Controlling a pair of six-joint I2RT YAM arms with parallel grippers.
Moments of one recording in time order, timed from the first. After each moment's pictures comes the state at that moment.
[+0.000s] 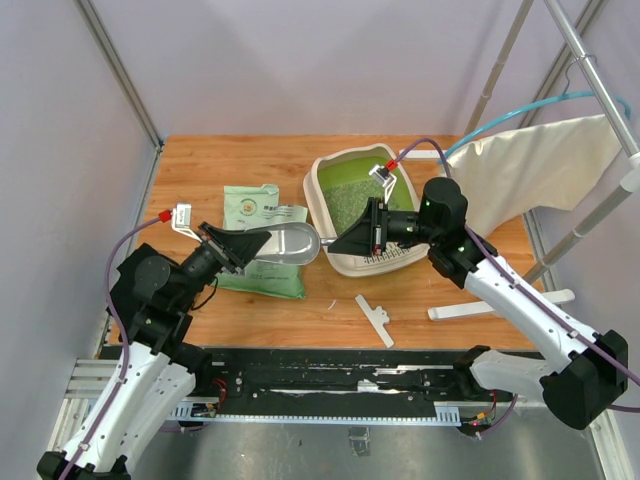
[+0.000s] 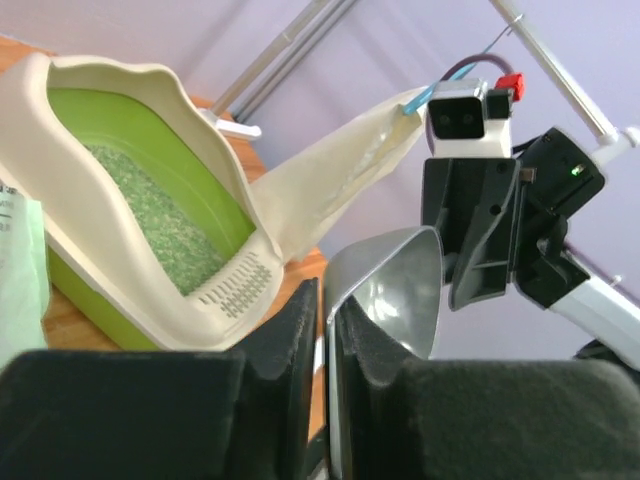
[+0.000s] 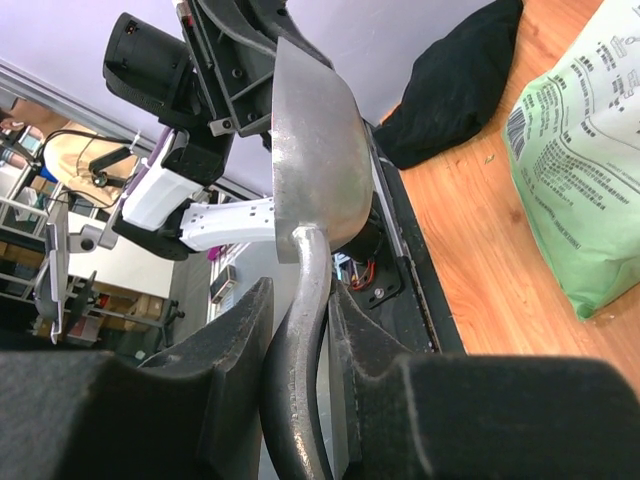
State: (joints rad) left arm -0.34 0.49 0.52 0.19 0.38 -0.88; right arm 0.60 1.14 0.97 0.10 -0.90 0.77
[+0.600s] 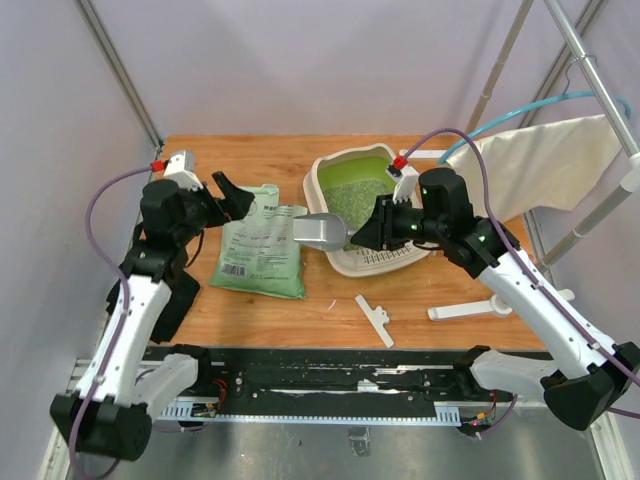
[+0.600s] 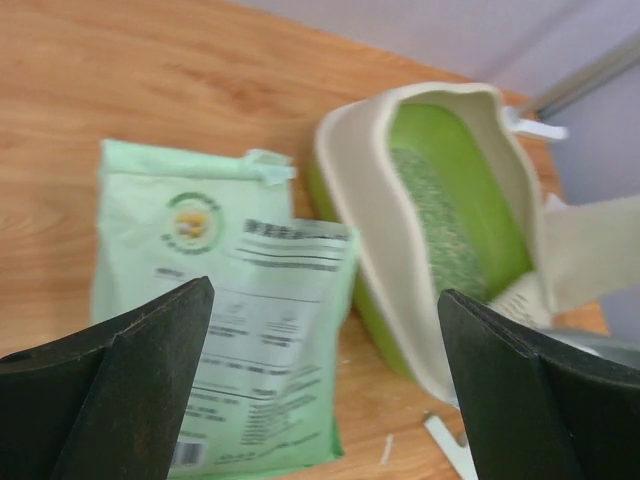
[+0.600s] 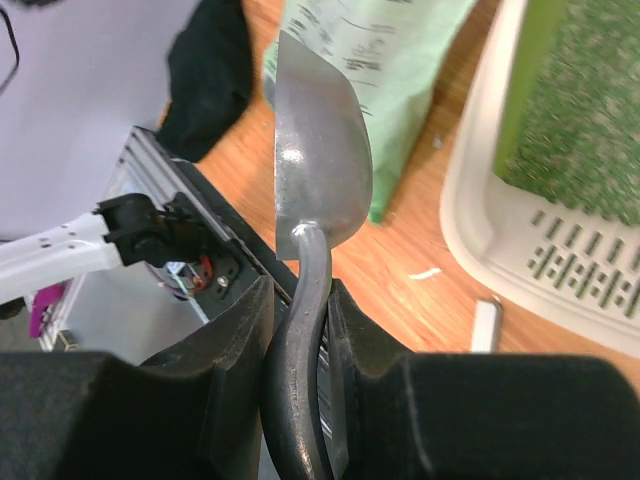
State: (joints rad) left arm -0.19 0.86 0.93 -0.27 0.15 -0.46; right arm 0.61 1.13 1.20 -0.55 -0.44 0.48
